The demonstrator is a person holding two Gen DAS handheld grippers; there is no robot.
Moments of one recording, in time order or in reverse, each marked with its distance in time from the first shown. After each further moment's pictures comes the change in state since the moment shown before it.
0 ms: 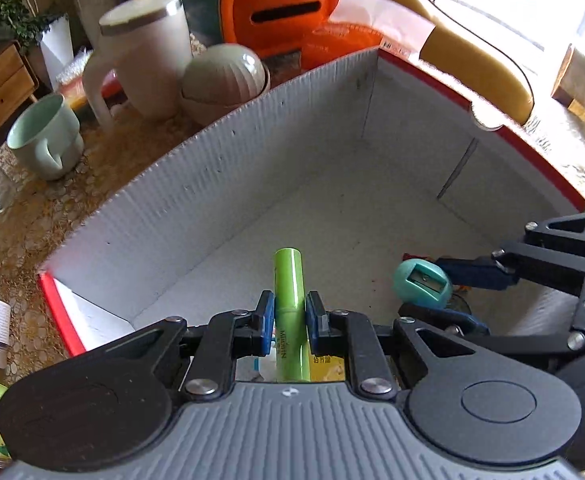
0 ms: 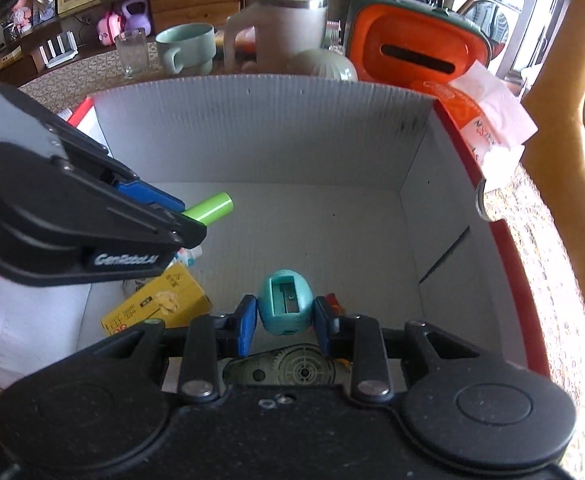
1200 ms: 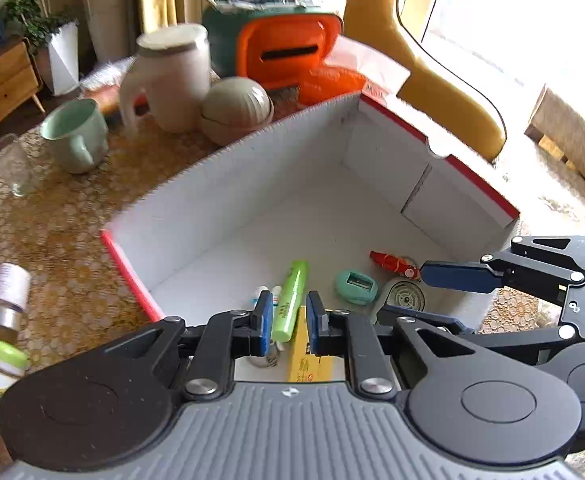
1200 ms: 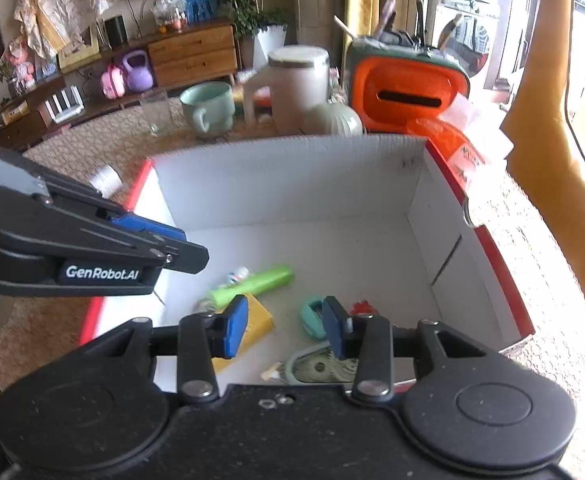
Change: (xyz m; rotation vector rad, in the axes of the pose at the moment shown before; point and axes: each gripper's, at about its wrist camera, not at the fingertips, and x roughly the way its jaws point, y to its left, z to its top) left arm -0.076 0.018 -0.032 -0.060 -0.115 -0.073; right arm -0.064 0.026 -0.005 0.101 -0.136 0.045
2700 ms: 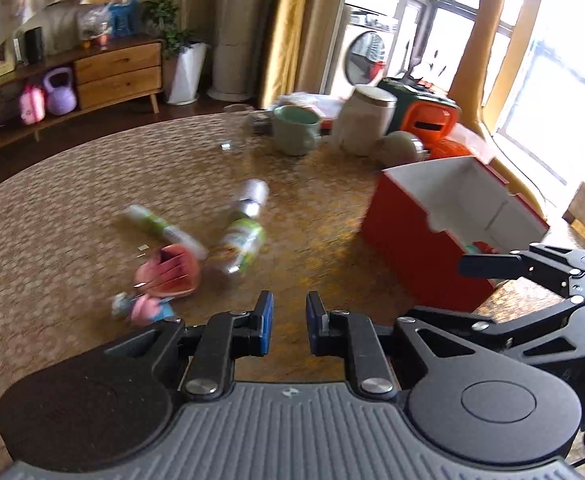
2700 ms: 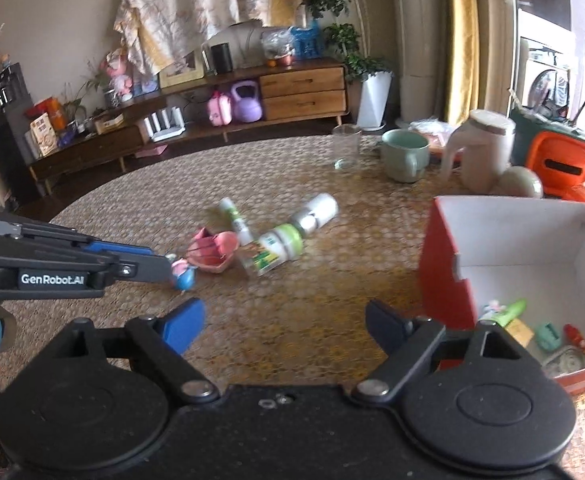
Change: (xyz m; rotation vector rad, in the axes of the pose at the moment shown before) left arm -0.179 0.175 -0.186 -0.241 -0.224 0.134; right arm -0.027 0.213 -0.012 -0.097 -0.124 0.207
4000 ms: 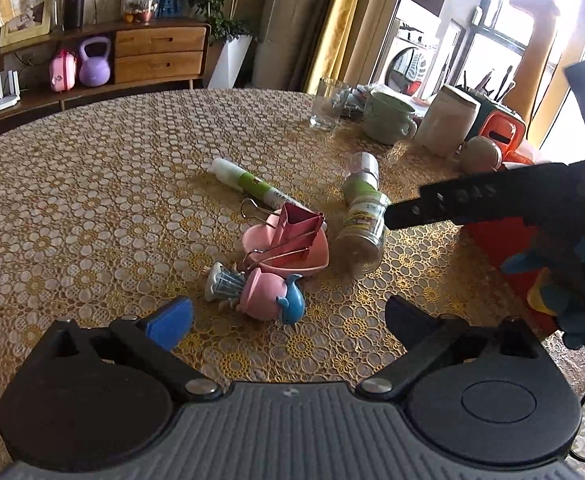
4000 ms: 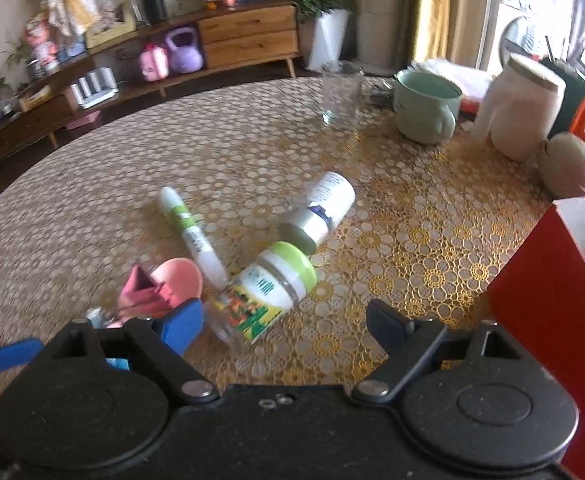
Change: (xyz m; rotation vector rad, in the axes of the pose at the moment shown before) left arm 0.072 0.123 -0.045 -0.107 -0.039 0.001; right arm 0.175 0.025 0.056 0.117 0.175 -0.182
